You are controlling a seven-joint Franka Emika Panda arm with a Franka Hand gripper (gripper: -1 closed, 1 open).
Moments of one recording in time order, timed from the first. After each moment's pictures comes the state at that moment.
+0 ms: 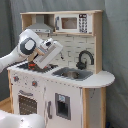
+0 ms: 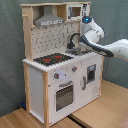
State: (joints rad) arm -1.17 -1.22 1.13 -1.99 0.50 1.91 0.13
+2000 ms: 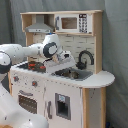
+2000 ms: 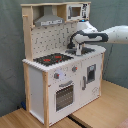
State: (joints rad) arm -1.36 -0.77 1.41 -1.90 0.61 1.93 0.06
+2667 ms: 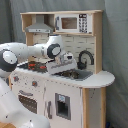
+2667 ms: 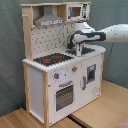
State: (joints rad) arm -1.46 -0.72 1.50 -1.85 0.61 1.90 -0.06
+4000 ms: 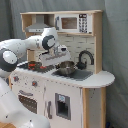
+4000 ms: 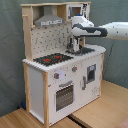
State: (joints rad) arm -1.46 -0.71 1.49 -1.69 0.61 1.78 -0.03
